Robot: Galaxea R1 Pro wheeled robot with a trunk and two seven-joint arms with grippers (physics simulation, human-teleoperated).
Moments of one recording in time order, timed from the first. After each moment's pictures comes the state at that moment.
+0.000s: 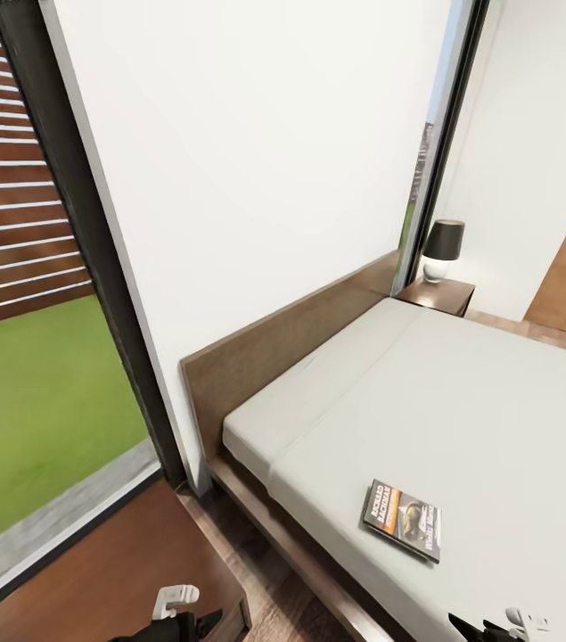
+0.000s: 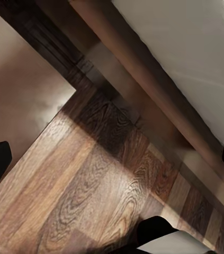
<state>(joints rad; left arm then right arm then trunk) -0.41 0.05 0.28 -0.22 -0.05 -0.02 -0.67 -0.46 -0.38 0.36 0.08 -0.80 -0.25 0.94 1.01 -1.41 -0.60</state>
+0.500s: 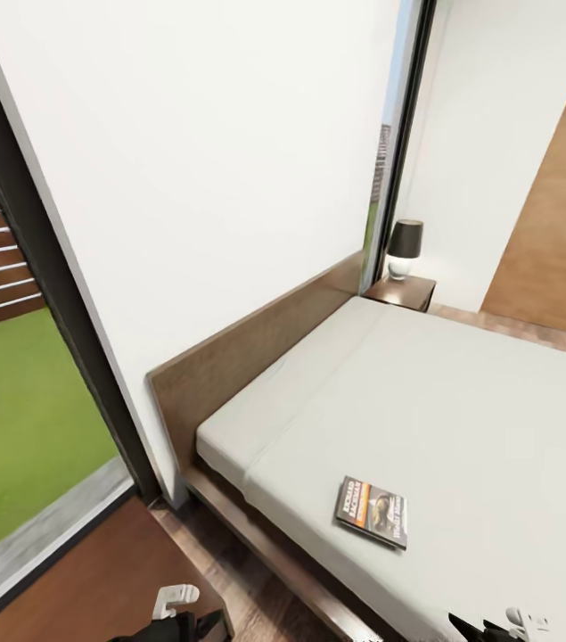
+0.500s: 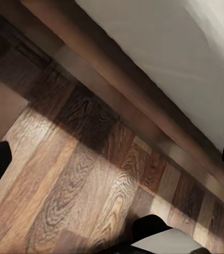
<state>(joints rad) -0.41 0.05 0.28 -0.22 -0.05 -0.02 -0.67 -0.46 -0.38 0.36 0.08 -0.80 -0.25 0.94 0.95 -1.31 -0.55</state>
